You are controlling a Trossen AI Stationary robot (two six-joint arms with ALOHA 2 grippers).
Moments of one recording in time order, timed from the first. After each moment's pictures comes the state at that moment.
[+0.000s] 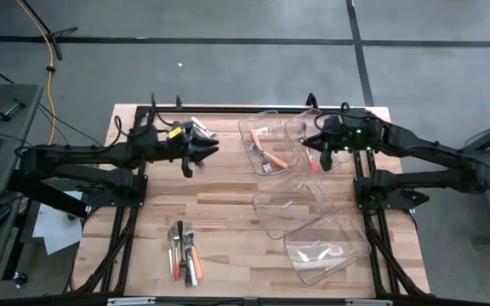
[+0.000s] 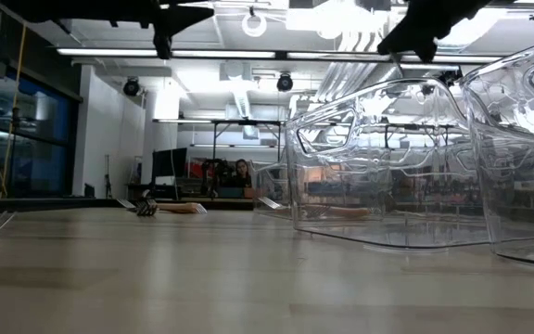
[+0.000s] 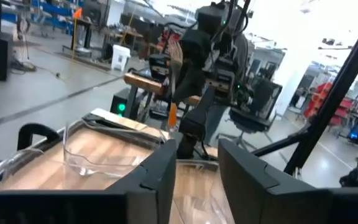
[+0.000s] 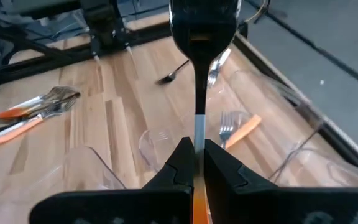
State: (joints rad) left arm 0.18 0.92 0.56 0.43 0.07 -0.31; right arm -0.32 0.84 0.88 -0.52 -0.08 0.09
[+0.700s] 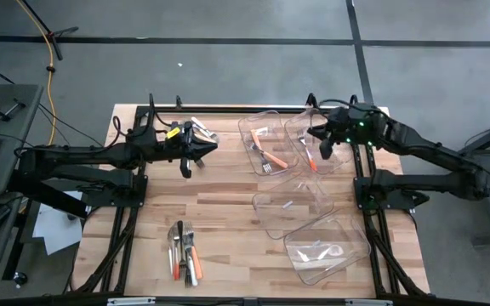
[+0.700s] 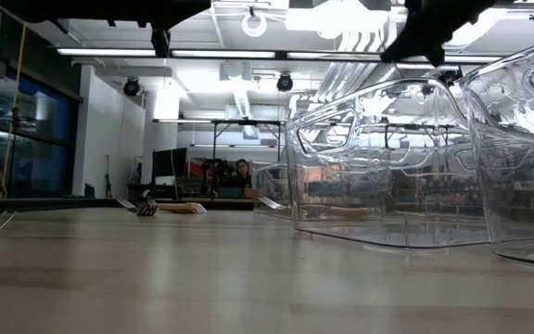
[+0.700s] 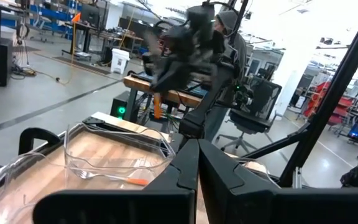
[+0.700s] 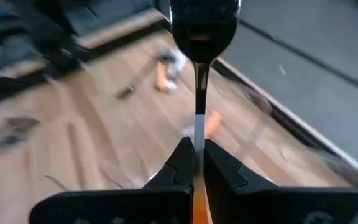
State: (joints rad) left arm 0.18 0.90 0.55 0.42 0.07 -0.30; right arm -0.45 0.84 0.88 -0.54 -0.02 0.16
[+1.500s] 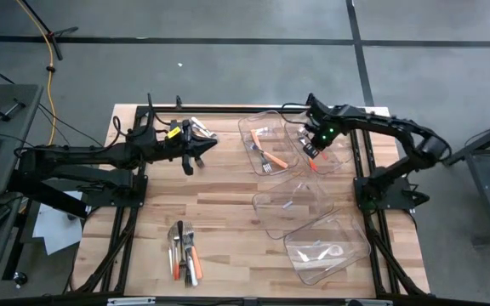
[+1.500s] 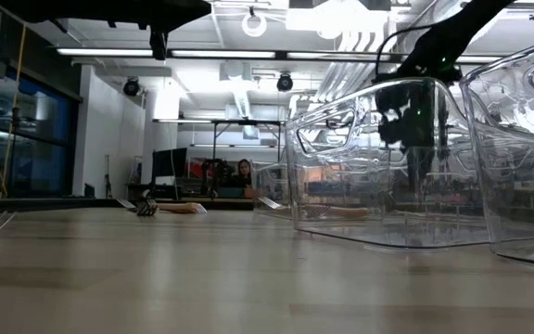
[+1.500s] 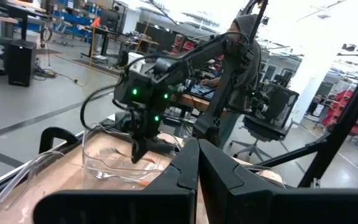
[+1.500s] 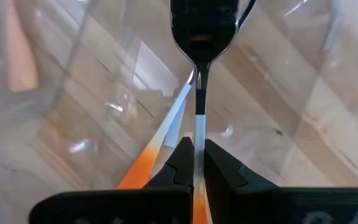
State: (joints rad) left arm 0.18 0.90 0.55 0.42 0.00 -0.30; right arm -0.75 1.48 0.88 -0.79 -0.08 0.04
